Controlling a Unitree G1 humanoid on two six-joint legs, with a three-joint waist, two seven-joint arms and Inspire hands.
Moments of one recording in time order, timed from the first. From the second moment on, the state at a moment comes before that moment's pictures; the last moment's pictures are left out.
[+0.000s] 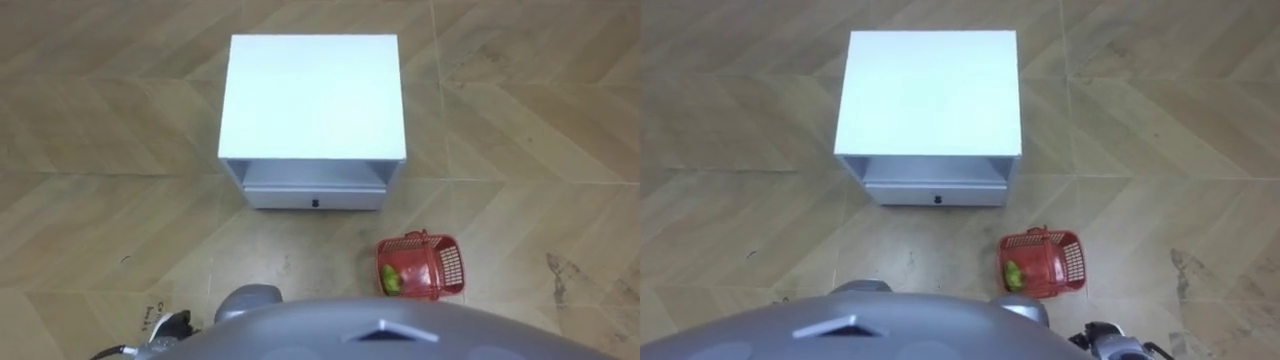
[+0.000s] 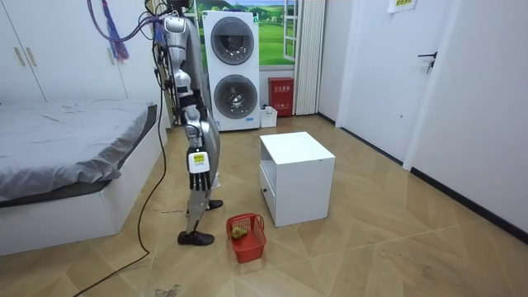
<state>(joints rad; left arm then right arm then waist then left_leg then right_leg) 0.21 0.16 0.08 1.11 0.34 0.17 0.03 0.14 -0.23 0.00 1.24 -0.20 0.21 0.00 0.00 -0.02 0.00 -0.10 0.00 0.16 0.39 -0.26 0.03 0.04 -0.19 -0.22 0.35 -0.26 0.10</state>
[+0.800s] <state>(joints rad) -0.01 0.28 0.03 1.26 0.20 0.04 0.13 -0.11 -0.24 0.04 1.25 0.11 0.09 -0.06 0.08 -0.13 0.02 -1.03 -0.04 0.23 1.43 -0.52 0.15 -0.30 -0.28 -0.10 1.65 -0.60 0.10</state>
